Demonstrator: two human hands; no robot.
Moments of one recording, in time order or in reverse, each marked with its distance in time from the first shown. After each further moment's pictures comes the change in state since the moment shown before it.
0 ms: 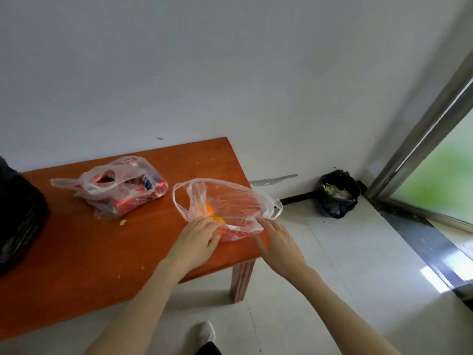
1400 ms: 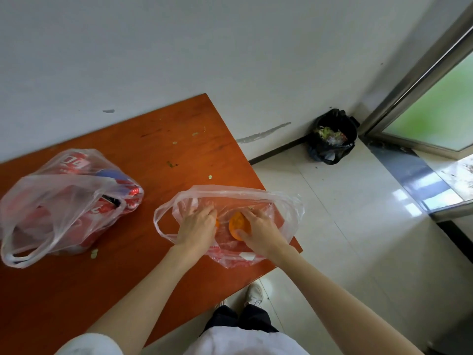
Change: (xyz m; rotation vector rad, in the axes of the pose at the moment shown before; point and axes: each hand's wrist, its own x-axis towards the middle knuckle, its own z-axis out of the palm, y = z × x) left_hand 0.157 -0.087 0.039 0.308 -0.129 0.130; right_hand 0.166 0.008 0.090 0.072 -0.238 0.273
